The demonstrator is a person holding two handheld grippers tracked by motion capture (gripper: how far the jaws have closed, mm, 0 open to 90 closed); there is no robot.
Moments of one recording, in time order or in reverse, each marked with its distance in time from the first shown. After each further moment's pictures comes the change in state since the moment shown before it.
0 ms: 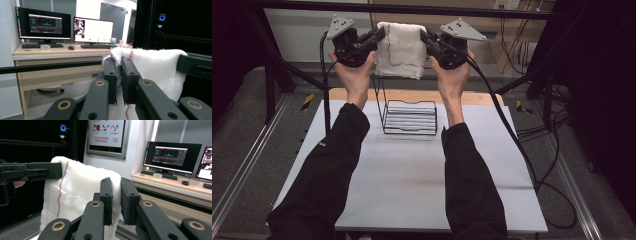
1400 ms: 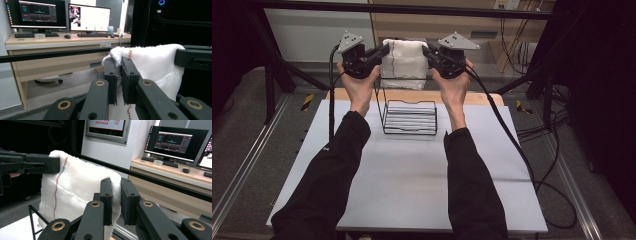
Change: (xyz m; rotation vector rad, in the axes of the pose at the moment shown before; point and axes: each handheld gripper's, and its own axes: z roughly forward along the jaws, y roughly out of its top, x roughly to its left) left arm 0.007 -0.042 0.009 0.078 -0.035 0.027; right arm -0.009 -0.036 0.006 0.112 0.006 -0.043
